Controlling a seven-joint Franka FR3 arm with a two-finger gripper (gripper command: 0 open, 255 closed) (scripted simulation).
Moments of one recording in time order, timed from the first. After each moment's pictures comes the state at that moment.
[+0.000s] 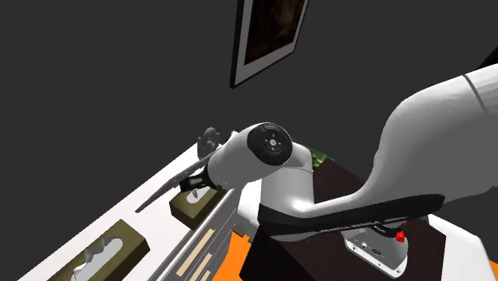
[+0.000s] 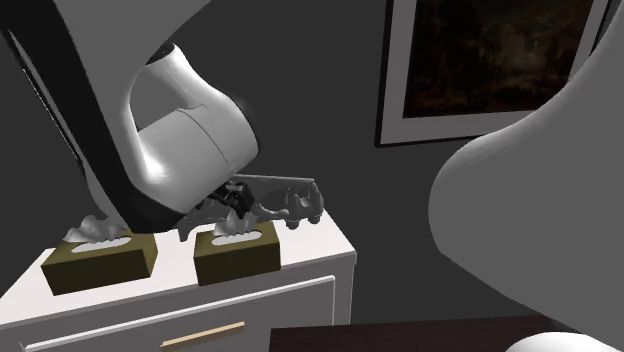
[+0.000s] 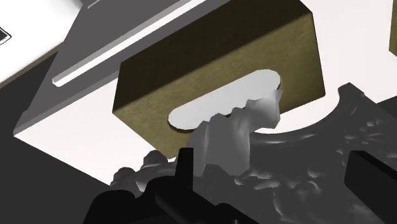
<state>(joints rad) -0.86 -0.50 1.74 -2.53 0.17 2.93 1.11</state>
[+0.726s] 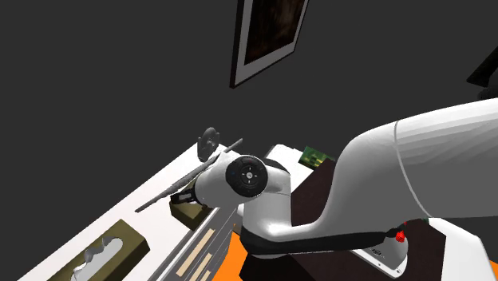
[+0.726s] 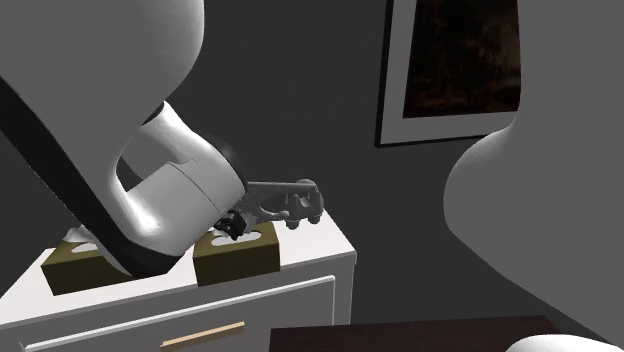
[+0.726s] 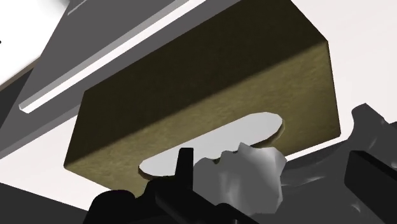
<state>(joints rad) -1.16 -0.63 2.08 -2.44 0.23 3.03 1.18</state>
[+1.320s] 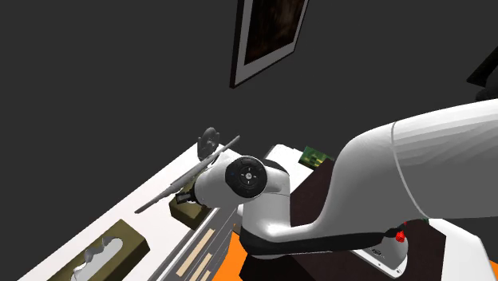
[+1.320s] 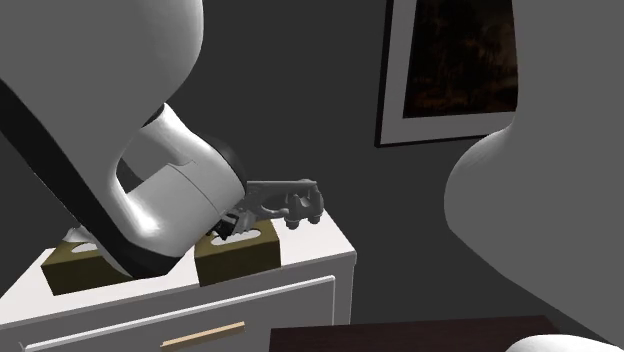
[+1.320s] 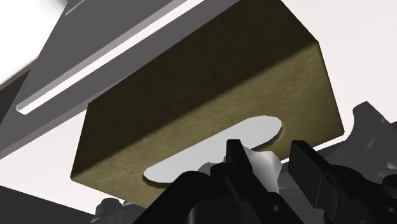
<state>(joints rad) -1.17 -0.63 2.09 -2.43 0.23 3.03 1.18</state>
